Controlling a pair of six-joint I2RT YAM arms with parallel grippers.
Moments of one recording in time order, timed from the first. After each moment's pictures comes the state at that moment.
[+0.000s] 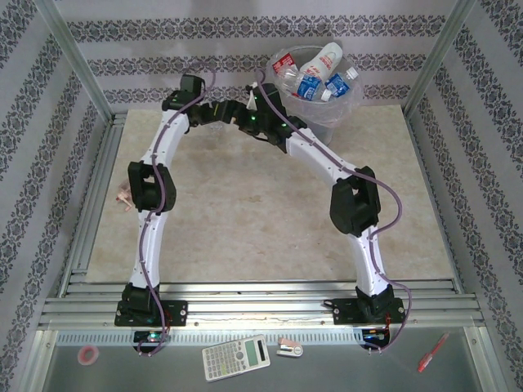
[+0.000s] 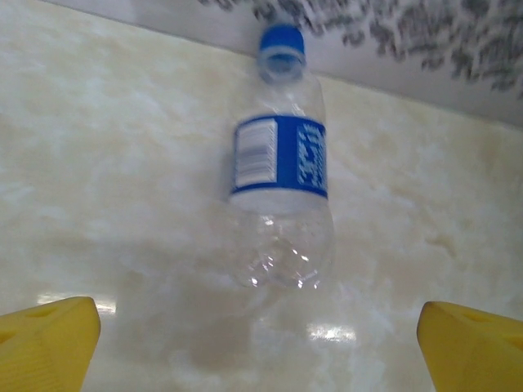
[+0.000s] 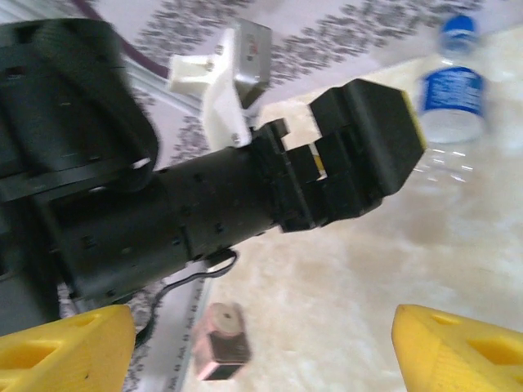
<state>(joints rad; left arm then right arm) -0.13 2.55 2.56 -0.89 -0.01 -0.37 0.54 2.21 2.03 -0.25 -0.37 0.82</state>
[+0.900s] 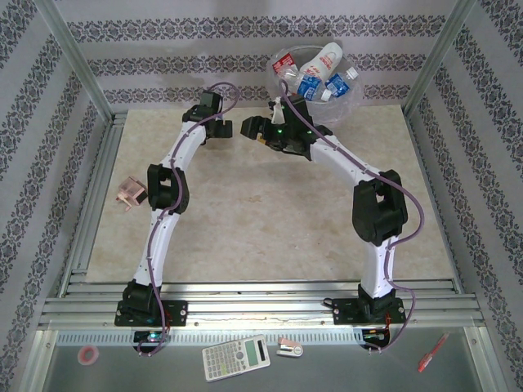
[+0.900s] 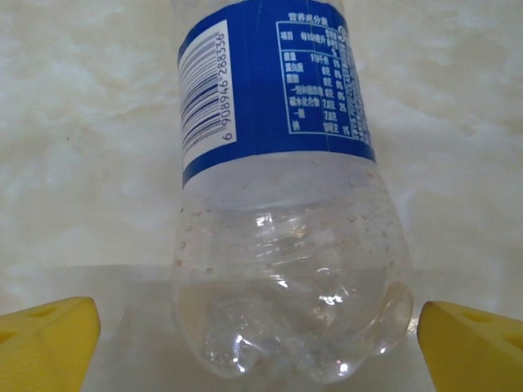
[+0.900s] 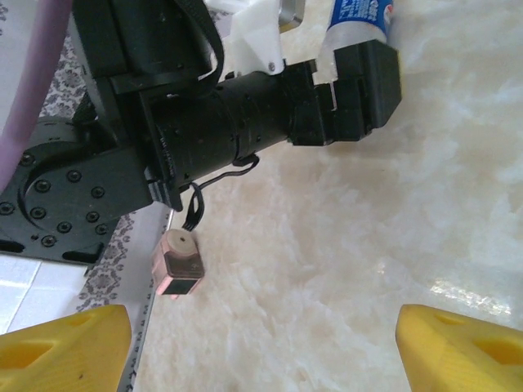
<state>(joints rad) -0.18 2.76 2.69 -0.85 -0.15 -0.20 0.44 2.00 1.68 -0.25 -0.53 0.73</state>
